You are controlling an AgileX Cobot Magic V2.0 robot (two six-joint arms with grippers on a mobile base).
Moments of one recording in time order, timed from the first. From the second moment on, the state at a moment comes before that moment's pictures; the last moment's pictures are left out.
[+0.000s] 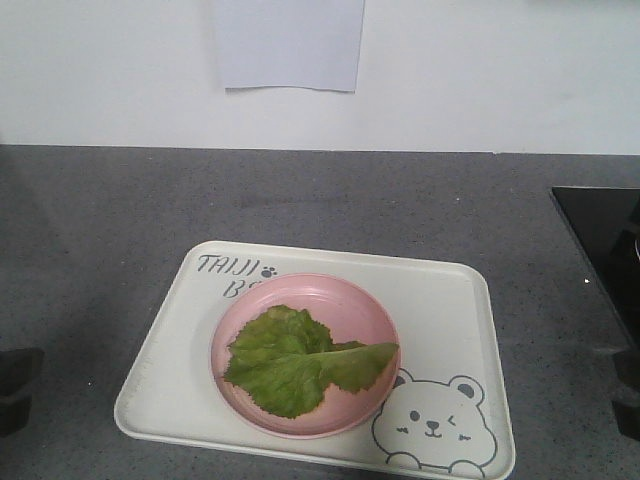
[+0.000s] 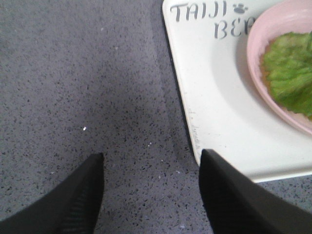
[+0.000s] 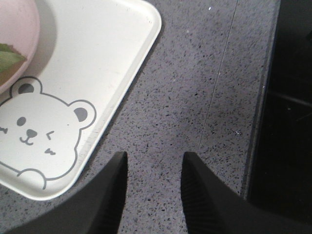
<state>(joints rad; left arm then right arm) -0.23 0.77 -0.62 -0.02 0.70 -0.03 0.15 0.76 -0.73 0.05 0.90 -0.17</state>
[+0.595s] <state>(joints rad) -0.23 0.74 -0.60 -0.02 0.68 -0.03 0.15 0.69 -0.64 0.04 0.82 -0.16</state>
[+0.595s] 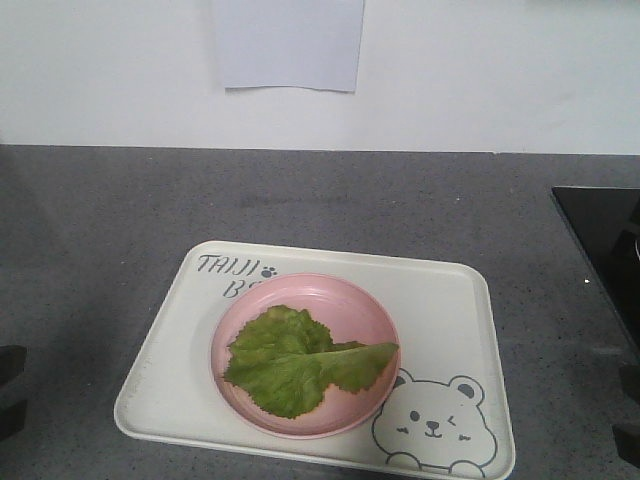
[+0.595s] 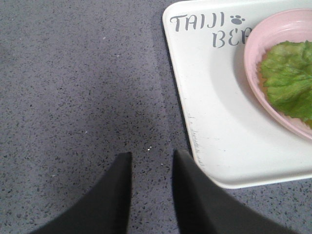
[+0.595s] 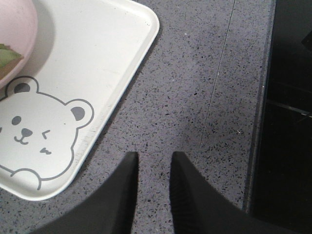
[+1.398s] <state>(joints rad) -0.23 0.74 -0.60 -0.02 0.68 -0.03 0.15 0.69 -0.64 0.09 0.85 -0.16</state>
